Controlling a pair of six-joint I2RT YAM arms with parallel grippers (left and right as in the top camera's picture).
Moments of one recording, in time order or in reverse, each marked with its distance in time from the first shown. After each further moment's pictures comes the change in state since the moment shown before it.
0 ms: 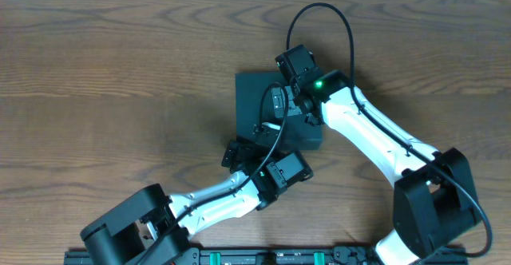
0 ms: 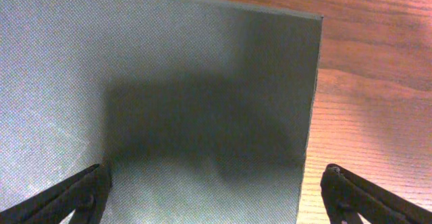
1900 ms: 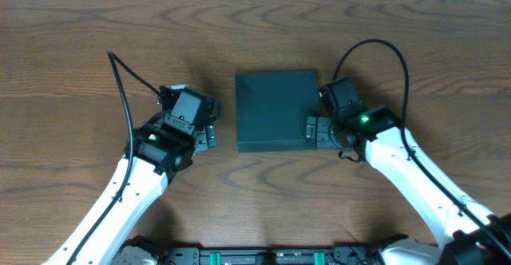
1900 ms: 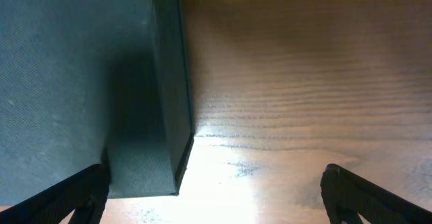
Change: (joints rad) left arm 0.583 -0.445 0.135 -0.489 0.362 0.111; right arm -0.113 -0.342 -0.327 -0.090 -0.105 0.124
